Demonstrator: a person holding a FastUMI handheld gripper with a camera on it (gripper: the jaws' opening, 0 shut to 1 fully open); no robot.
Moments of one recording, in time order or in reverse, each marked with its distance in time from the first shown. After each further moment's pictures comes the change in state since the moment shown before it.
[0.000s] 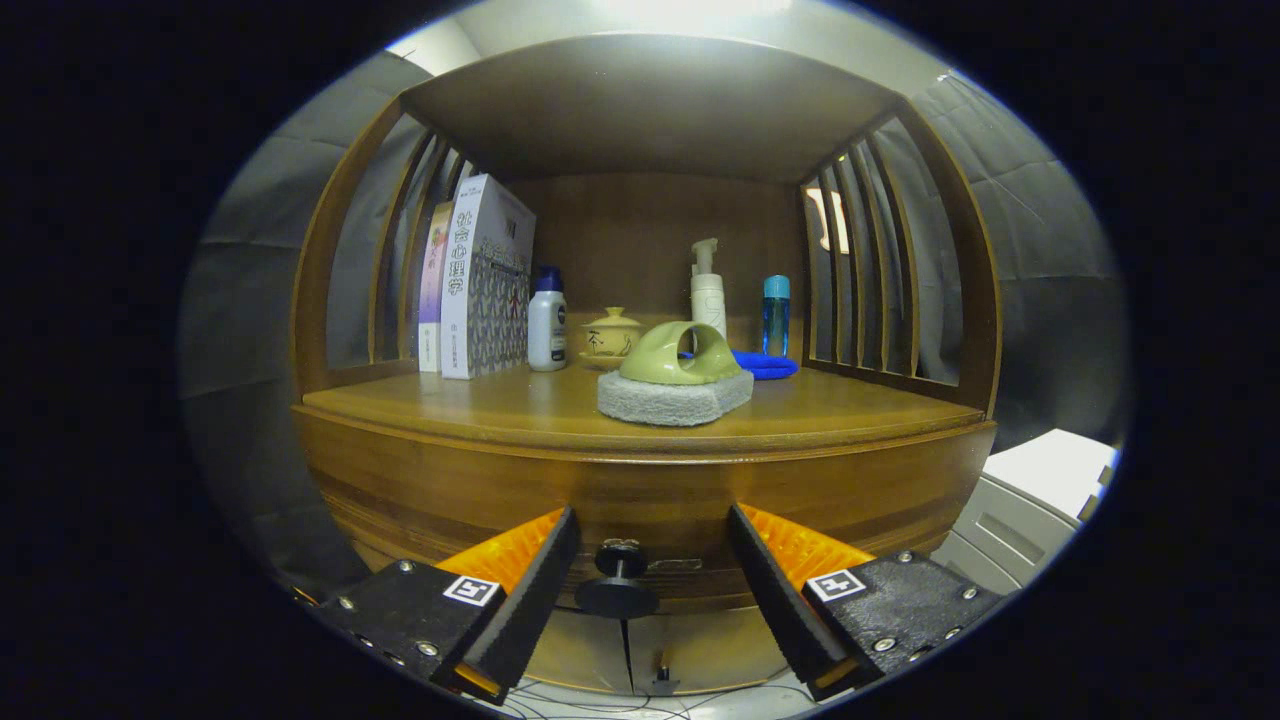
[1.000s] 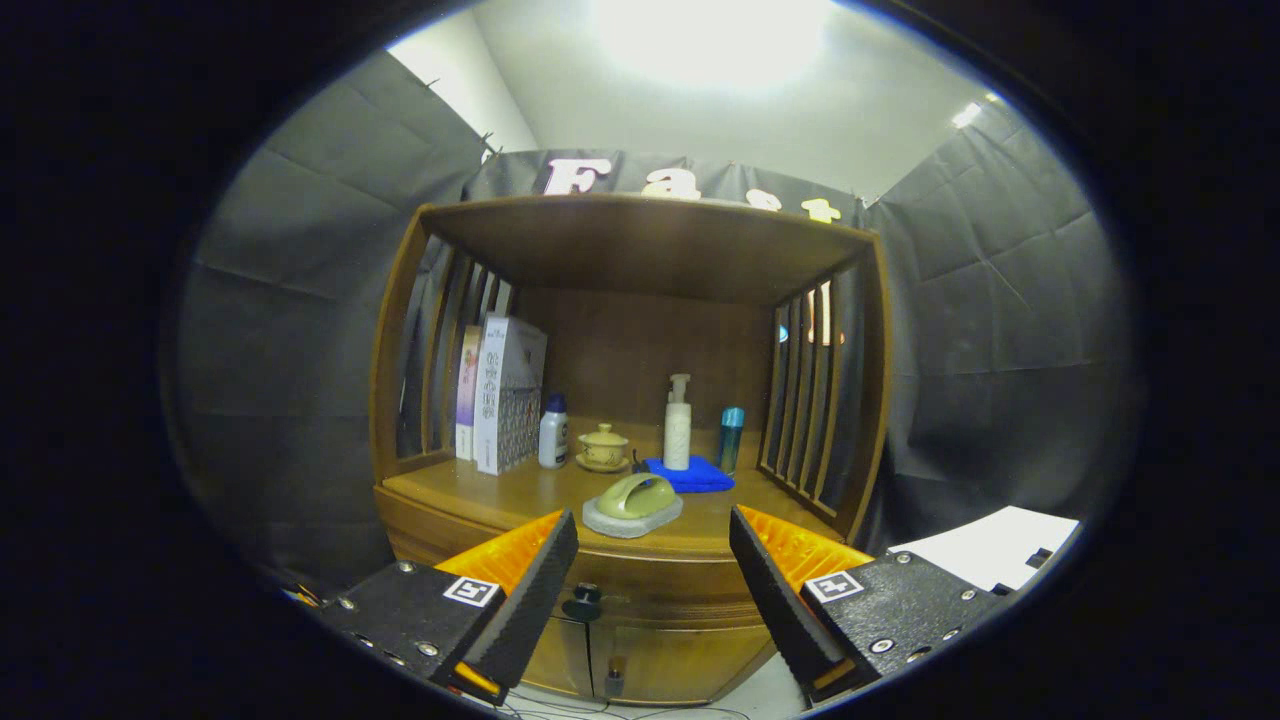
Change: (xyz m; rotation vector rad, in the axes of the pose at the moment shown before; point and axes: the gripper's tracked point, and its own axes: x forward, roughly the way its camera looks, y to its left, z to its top) arm -0.140 -0.042 0.141 -0.069 -0.199 0.000
